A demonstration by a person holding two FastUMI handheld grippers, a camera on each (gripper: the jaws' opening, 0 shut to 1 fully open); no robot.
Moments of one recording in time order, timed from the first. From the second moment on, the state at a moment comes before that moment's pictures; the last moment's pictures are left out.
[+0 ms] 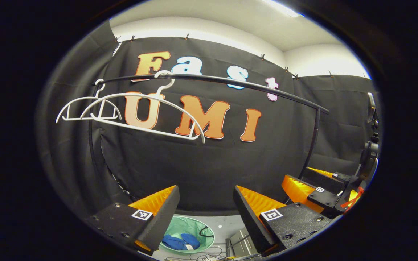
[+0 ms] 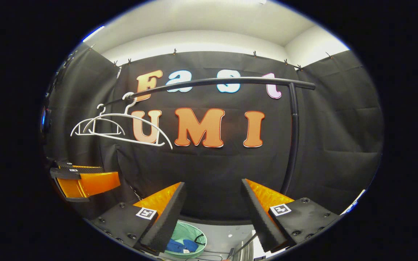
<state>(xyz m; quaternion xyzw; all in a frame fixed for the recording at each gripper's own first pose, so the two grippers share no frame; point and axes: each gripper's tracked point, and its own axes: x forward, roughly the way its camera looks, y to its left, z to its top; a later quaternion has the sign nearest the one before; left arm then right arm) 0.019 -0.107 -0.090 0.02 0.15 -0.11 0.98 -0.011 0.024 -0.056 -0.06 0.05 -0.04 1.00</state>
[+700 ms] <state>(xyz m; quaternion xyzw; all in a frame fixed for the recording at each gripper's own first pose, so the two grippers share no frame) 0.013 -0.110 -0.084 0.03 0.14 -0.09 0.99 0.000 0.043 -0.061 -0.06 0.05 -0.05 1.00</state>
